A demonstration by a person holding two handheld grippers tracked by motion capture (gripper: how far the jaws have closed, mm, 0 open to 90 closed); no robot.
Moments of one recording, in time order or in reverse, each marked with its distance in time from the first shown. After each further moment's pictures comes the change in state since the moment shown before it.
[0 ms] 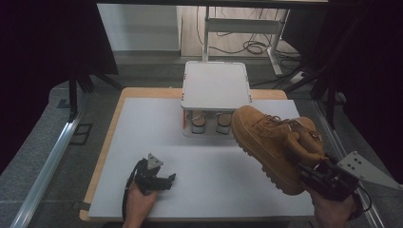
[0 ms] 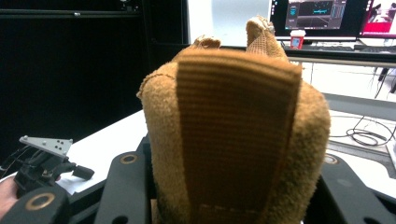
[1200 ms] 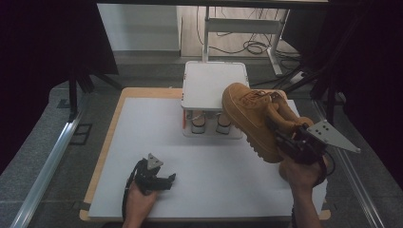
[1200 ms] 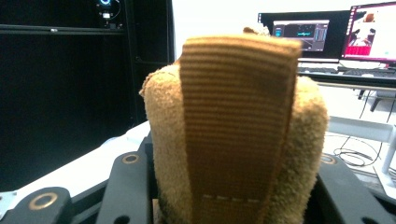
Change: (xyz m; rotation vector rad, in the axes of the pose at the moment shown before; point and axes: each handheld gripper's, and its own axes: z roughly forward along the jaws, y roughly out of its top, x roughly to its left) left arm 0.000 0.000 0.000 0.003 0.000 0.005; right arm -0.004 0.014 0.080 -0.079 -0.063 -0.021
